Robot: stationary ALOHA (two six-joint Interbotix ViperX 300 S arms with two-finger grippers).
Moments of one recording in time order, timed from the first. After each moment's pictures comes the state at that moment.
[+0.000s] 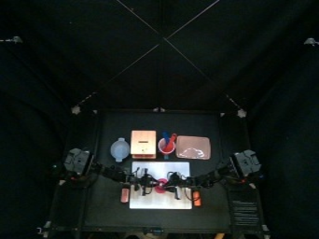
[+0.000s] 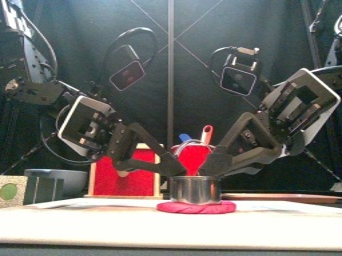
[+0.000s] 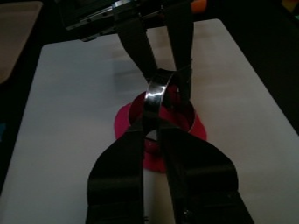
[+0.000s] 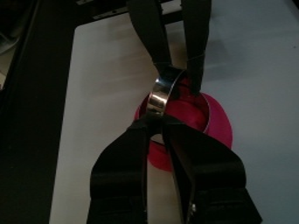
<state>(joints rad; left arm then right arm) -0.26 0.37 0.80 -0.18 -0.64 0.13 0.22 0.23 0.88 0.35 -0.51 0.02</state>
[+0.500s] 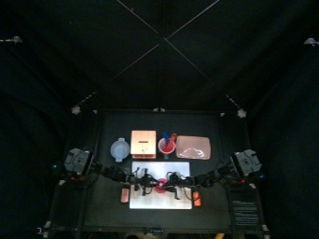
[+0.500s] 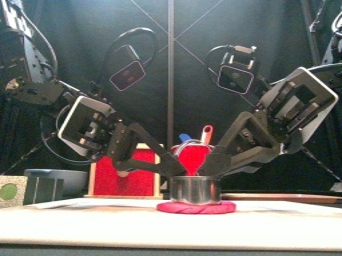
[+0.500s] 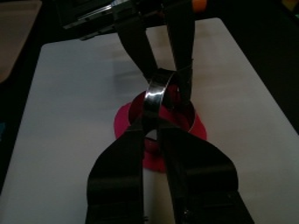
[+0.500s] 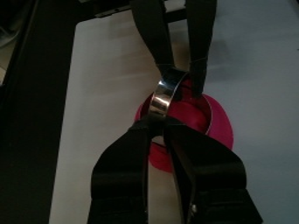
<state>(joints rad) -0.26 0.37 0.79 -0.18 -0.64 0.13 0.21 0.22 0.87 0.31 -0.47 0.02</state>
